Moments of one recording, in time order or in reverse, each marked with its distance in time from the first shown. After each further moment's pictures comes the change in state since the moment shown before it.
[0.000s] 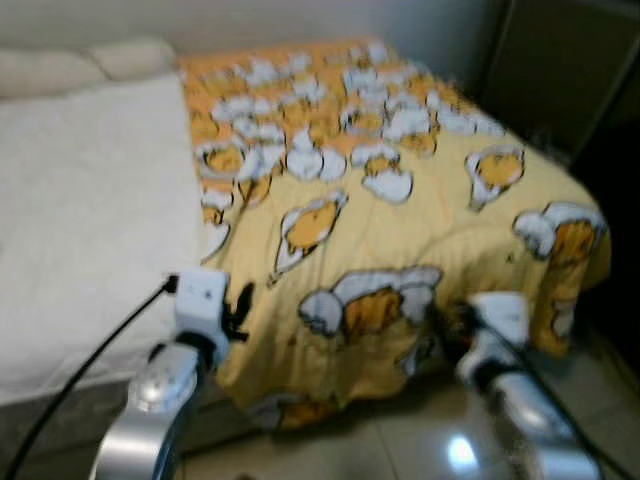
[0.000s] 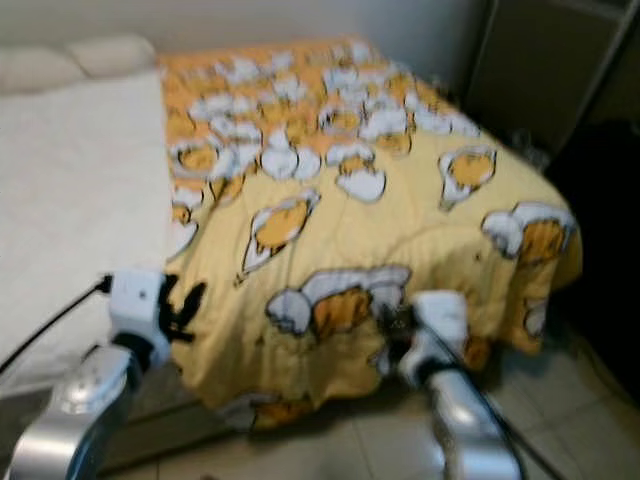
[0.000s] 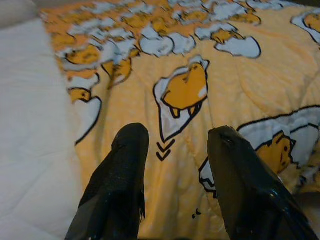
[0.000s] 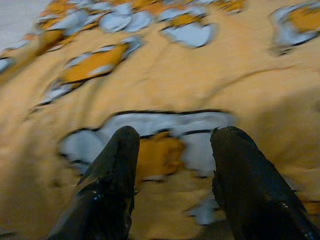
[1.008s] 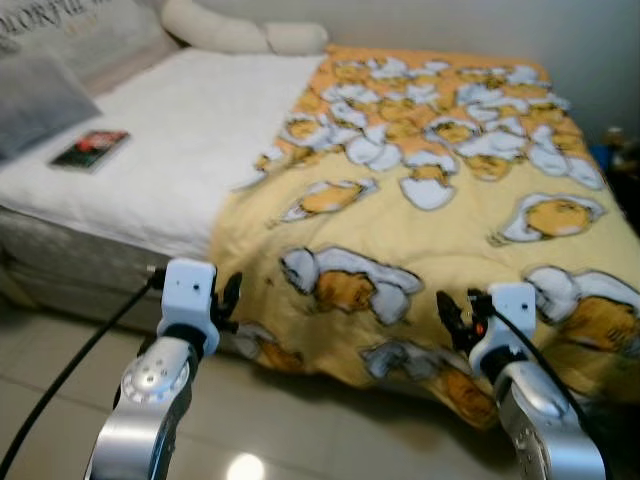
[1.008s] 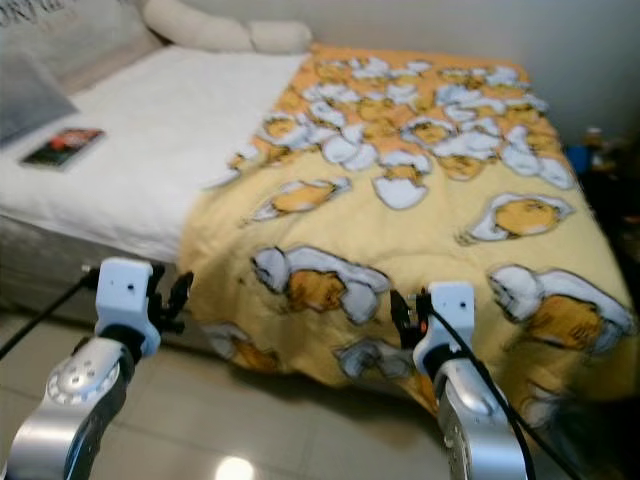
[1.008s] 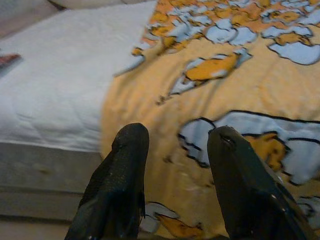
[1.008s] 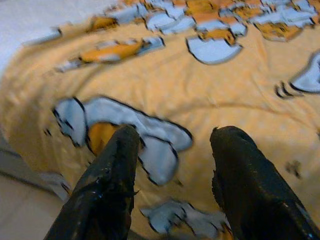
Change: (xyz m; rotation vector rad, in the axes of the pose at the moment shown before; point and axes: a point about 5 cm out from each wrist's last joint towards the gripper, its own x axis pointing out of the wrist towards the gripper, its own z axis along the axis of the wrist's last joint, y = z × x) left arm 0.005 0.011 -0.001 0.004 -0.008 0.065; right arm 0.006 -0.008 0.002 -0.011 -0.011 -0.014
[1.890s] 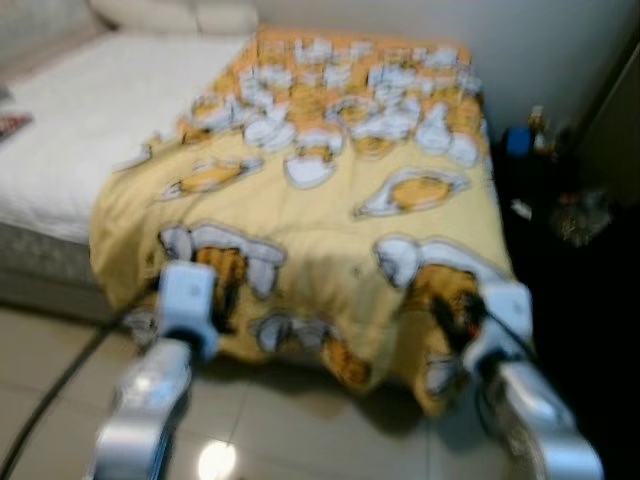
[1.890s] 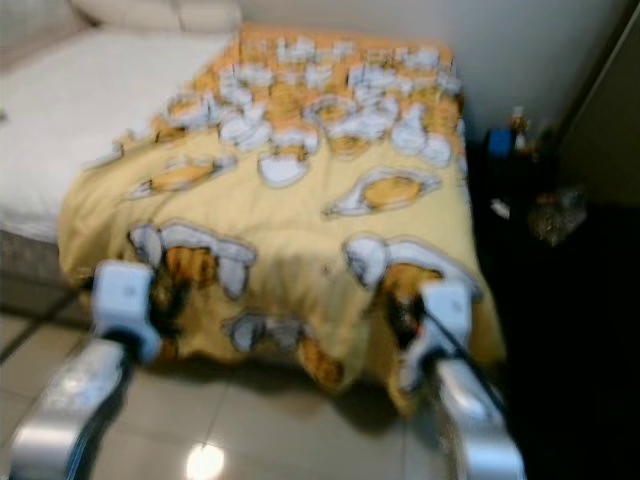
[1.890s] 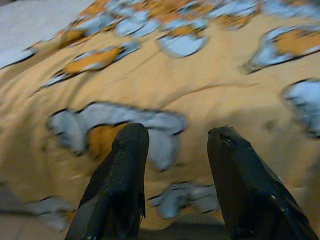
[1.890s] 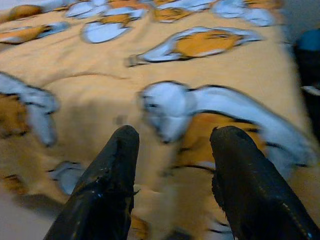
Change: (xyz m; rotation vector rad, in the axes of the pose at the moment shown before) left arm 0.000 -0.004 -0.003 -0.009 0.011 -0.012; right arm -0.001 -0.002 -0.001 -0.009 -0.002 -0.004
